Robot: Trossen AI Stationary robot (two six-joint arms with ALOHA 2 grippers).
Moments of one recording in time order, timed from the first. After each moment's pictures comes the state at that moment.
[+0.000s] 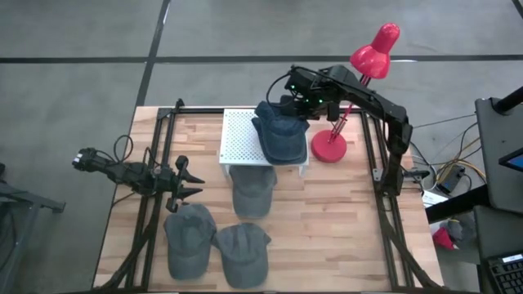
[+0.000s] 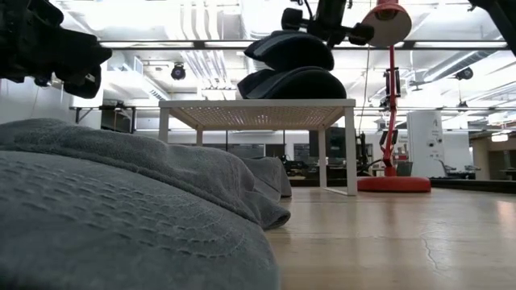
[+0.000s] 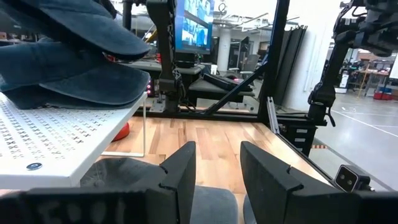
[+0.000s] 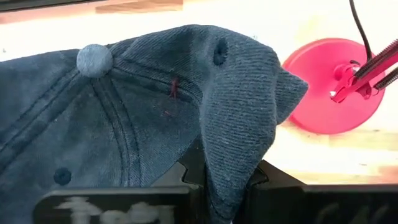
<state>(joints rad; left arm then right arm) -0.35 0.03 0.01 0.06 -0.25 -0.08 -0.42 1.89 2.19 -1.57 0.09 1.21</state>
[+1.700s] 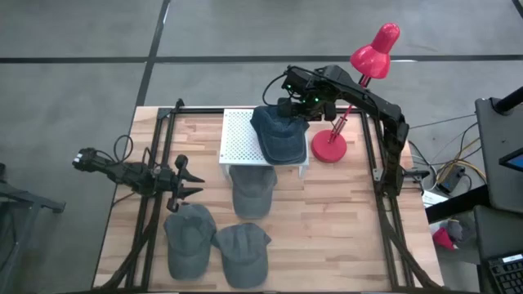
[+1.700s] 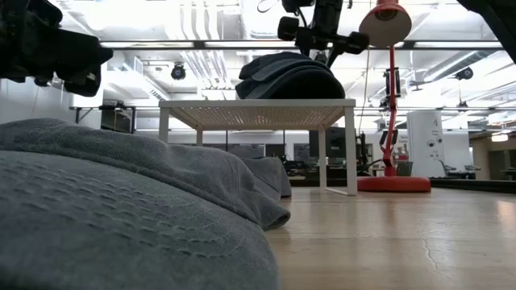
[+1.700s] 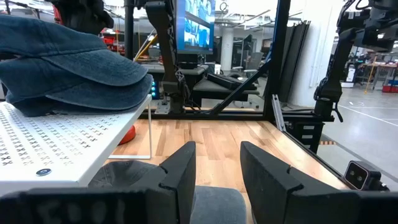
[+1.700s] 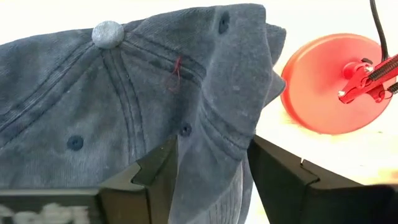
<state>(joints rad) -0.35 0.03 0.01 0.06 -0.26 -0.03 -0.44 1.92 2.19 -1.57 0.02 1.14</state>
